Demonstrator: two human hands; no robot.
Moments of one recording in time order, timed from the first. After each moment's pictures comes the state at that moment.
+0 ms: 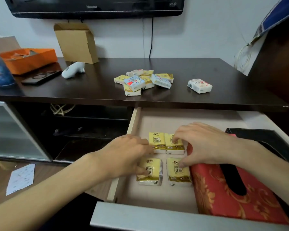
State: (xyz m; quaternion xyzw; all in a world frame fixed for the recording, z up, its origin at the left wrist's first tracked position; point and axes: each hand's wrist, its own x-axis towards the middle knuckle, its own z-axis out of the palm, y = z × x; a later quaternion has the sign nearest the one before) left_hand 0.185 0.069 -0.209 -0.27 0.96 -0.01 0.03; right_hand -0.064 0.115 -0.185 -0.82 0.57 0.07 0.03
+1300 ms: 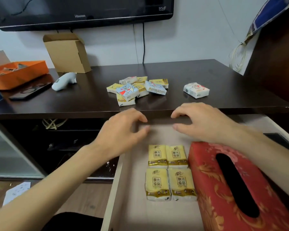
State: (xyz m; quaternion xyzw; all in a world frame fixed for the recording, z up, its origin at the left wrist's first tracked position) left_hand 0.165 0.009 -0.183 -0.38 0.88 0.07 -0.28; right_hand -0.076 0.078 -0.150 -0.73 0.67 -0.12 0.03
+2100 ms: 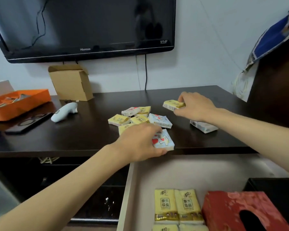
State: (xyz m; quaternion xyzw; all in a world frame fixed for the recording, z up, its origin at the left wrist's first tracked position) left_hand 0.110 -0.079 -0.143 -0.36 0.92 -0.01 -0.14; right_hand -0.136 -0.109 -0.114 -0.65 0.73 -0.18 -0.06
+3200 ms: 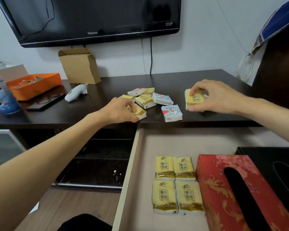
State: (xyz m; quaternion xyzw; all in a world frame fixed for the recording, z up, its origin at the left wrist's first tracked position) left_hand 0.173 -0.108 -0.135 -0.49 0.85 0.12 -0.16; right_hand -0.144 0.002 -0.109 -0.71 0.66 -0.23 0.01
